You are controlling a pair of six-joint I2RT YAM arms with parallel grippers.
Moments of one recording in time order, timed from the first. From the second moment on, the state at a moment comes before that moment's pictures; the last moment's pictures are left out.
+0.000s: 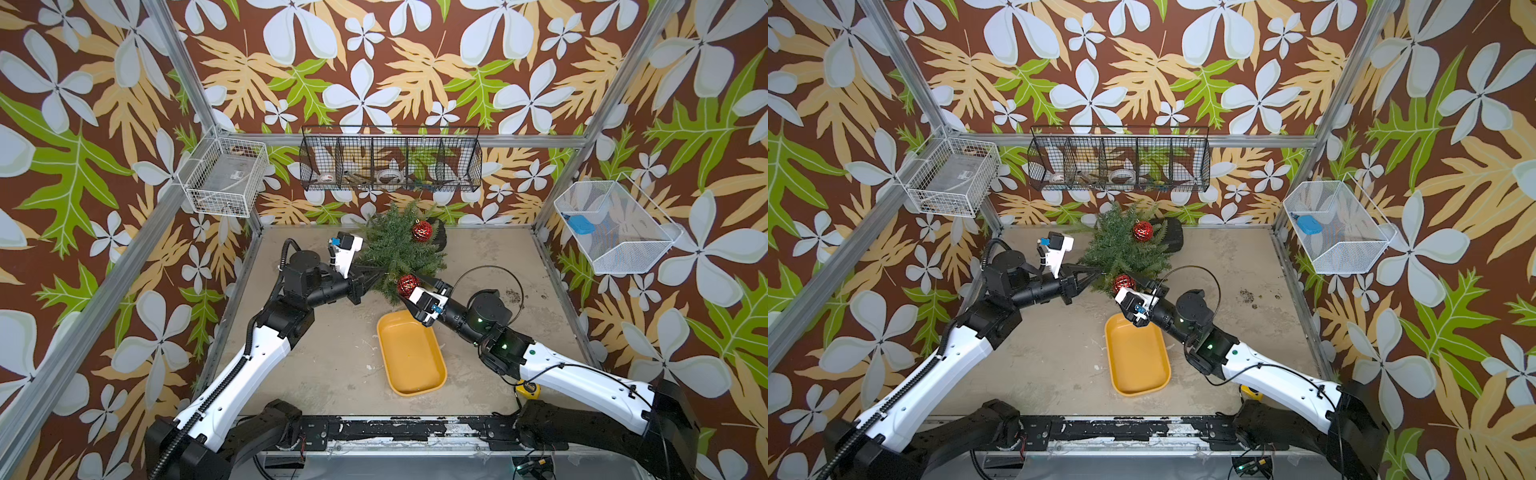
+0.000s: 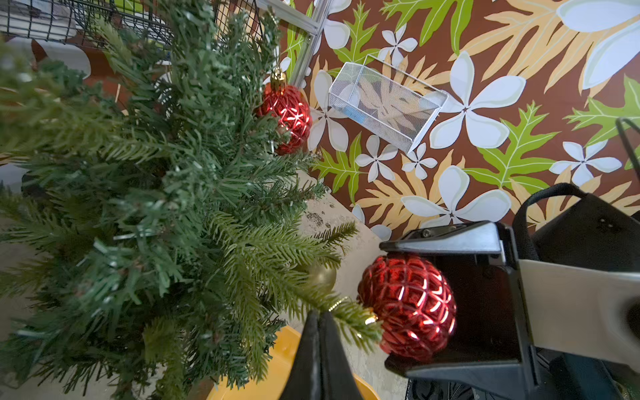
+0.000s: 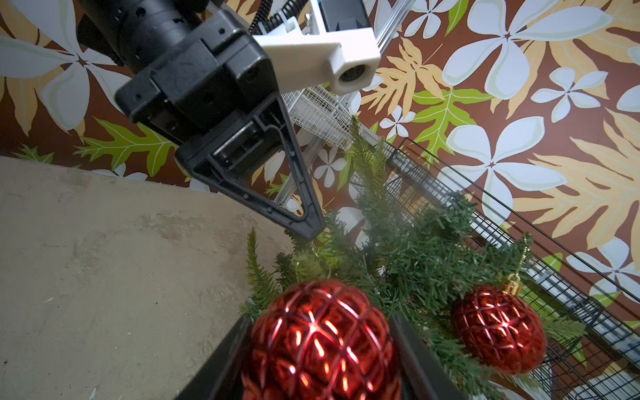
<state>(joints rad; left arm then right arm) -0.41 1.07 0.96 -0.07 0.63 -0.34 0.87 1.12 0.73 0.46 -0.03 -0.59</state>
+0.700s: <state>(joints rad) -0.41 1.01 0.97 -0.09 0.55 -0.34 0.86 1.12 0.69 0.47 -0.06 -0.55</state>
